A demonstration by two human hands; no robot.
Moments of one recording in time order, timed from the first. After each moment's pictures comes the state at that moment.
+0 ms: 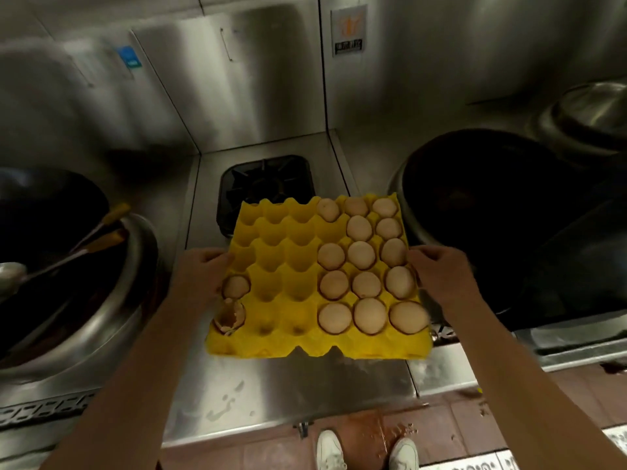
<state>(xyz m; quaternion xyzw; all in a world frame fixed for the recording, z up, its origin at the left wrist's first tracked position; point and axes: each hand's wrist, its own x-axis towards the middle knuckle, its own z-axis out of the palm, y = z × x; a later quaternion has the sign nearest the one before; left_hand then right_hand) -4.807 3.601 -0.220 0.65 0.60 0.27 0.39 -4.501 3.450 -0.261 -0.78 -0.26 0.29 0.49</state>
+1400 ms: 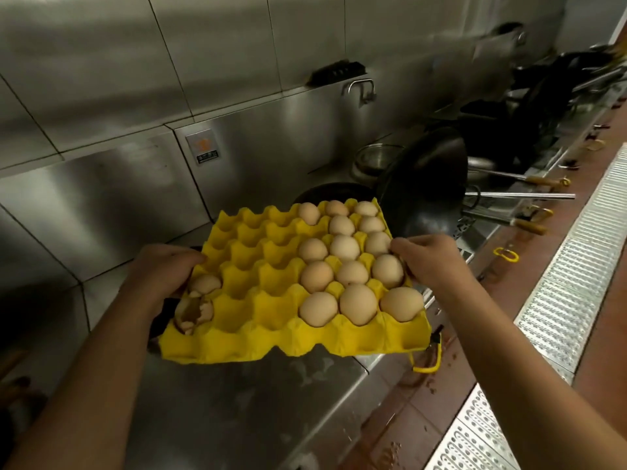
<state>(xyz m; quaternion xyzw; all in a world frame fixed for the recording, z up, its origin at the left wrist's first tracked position) -4.766 3.594 -0.099 0.75 0.44 0.22 0.43 -4.573 3.284 -0.123 -0.80 -0.12 0.12 0.58</state>
